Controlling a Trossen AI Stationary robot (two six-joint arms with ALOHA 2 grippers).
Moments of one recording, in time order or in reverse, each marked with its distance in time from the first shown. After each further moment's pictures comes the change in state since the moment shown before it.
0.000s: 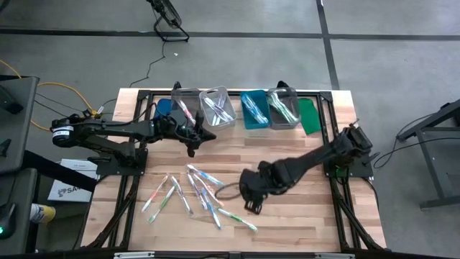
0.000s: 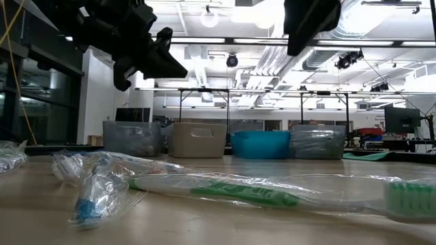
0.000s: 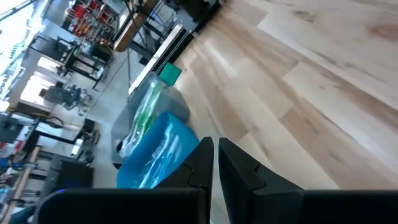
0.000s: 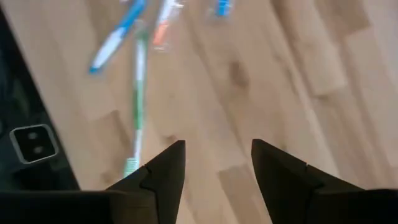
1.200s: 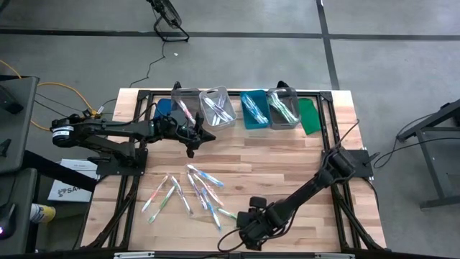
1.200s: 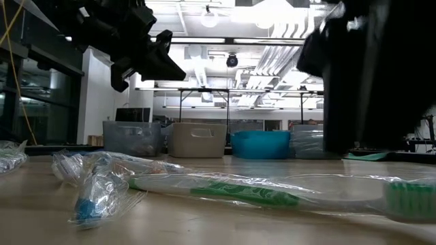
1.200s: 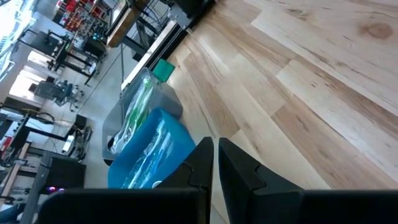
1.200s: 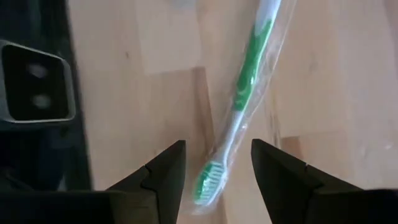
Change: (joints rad) left arm 0.000 -0.002 0.000 -0.028 0.003 -0.018; right arm 0.232 0.295 0.000 0.309 0.062 -0.032
